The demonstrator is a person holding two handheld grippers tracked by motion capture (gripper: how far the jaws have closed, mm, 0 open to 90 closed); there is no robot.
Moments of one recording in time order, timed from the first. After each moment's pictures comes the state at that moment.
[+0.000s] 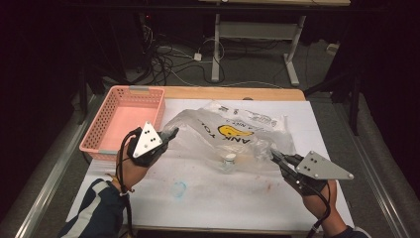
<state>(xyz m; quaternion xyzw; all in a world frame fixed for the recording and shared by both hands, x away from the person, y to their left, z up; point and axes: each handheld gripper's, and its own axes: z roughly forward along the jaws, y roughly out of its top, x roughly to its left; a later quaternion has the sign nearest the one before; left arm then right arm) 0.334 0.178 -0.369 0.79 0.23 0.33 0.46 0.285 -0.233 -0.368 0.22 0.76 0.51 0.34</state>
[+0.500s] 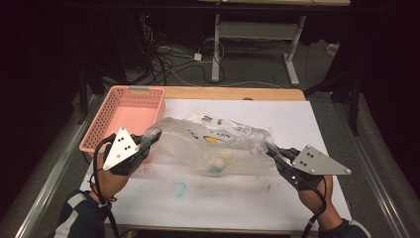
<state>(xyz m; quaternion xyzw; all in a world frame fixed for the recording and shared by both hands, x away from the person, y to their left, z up) 0.304 0.206 -0.350 0.77 0.22 0.35 0.49 0.290 -0.219 -0.351 0.20 0.75 0.52 0.35</state>
